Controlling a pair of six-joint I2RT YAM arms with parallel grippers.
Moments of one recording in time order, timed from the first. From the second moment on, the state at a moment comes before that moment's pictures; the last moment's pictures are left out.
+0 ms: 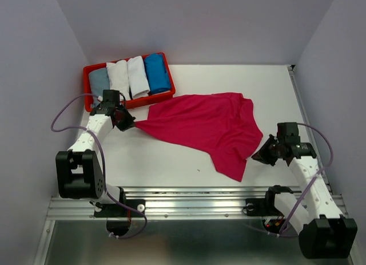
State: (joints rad) left arm -0.02 1.43 1.00 -0.56 0.08 -0.68; right arm -0.01 0.83 0.67 -0.92 -0.24 0.74
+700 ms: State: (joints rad) left arm -0.02 1.43 0.99 -0.56 0.09 -0.66; right arm -0.01 1.66 0.95 -0.43 0.16 0.70
